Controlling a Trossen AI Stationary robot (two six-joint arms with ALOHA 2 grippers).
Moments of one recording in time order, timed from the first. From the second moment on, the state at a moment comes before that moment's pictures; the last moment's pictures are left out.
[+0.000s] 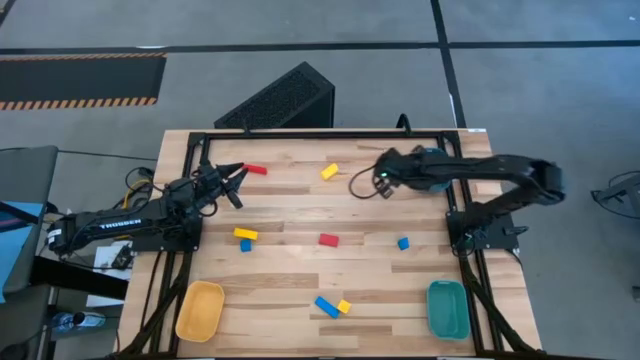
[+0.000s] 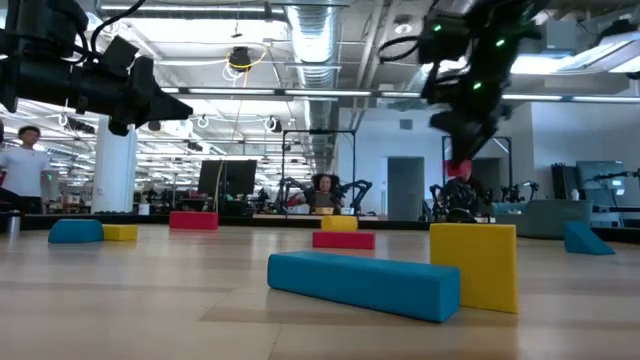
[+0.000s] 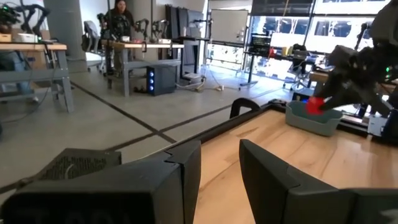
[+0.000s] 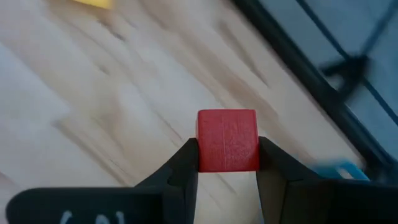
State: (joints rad) left arm 0.33 0.37 0.03 0.35 -0.38 -0.10; right arm -0.28 1.38 0.94 -0.77 0.58 0.40
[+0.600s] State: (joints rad) left arm 0.33 0.38 0.03 0.42 -0.36 -0.08; right arm -0.65 1.32 0.77 -0.96 0.56 0.41
